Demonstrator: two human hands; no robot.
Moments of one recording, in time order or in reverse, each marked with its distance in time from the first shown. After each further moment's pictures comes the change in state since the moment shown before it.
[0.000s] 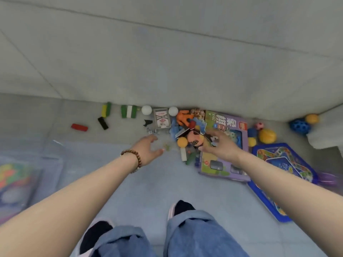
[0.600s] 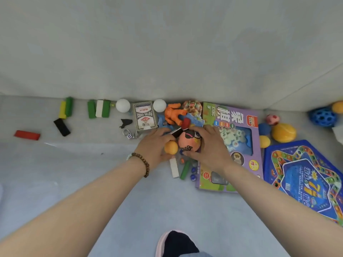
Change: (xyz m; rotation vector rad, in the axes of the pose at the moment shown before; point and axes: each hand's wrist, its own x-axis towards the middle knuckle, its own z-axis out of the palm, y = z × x) left_hand 0.124 0.002 0.067 0.355 0.086 0.445; right_hand 0.092 0.056 0.050 -0.200 0.239 -0.294
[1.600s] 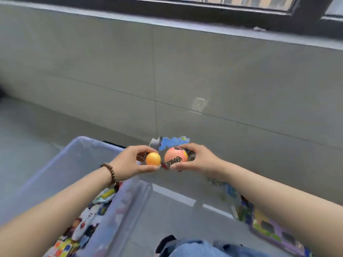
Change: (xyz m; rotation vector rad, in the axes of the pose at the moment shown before) left_hand -0.392 0.011 -0.300 -0.358 0.447 -0.258; right_hand -0.129 -0.403 -0.140 0.422 -0.449 -0.395
